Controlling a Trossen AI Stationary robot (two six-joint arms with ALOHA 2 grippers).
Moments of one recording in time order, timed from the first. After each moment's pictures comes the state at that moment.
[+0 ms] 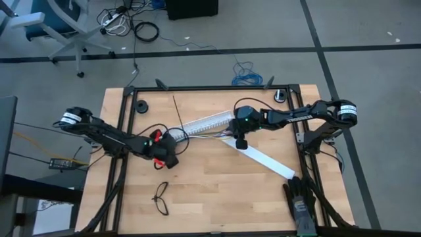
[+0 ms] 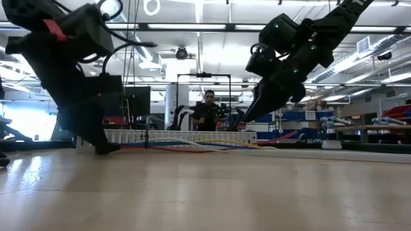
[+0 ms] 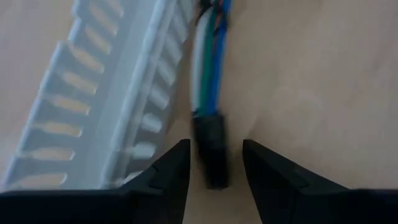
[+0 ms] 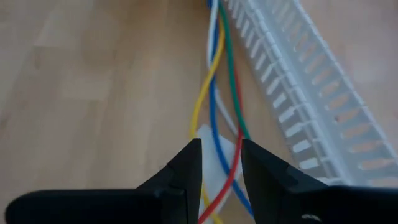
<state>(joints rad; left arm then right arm) -0.23 1.38 0.50 -0.32 -0.51 -0.66 -0.22 1.52 0.73 0.08 -0.11 -0.24</state>
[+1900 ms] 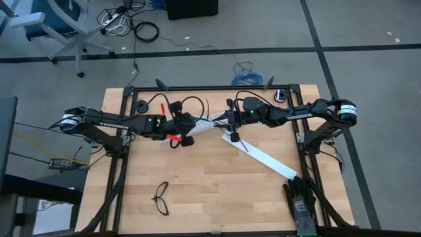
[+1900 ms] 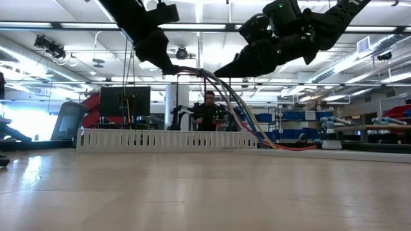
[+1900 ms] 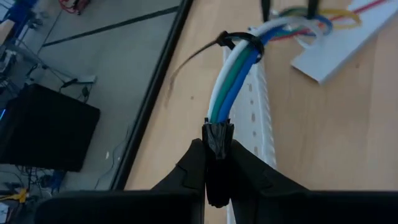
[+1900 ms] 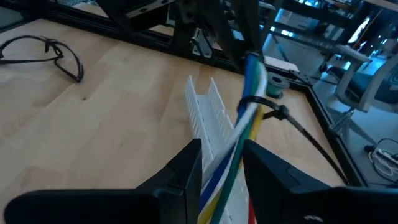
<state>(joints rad) -0.01 1.37 1.01 -0.44 -0.63 0.10 -0.26 1.52 0.77 0.49 -0.26 -0.35</state>
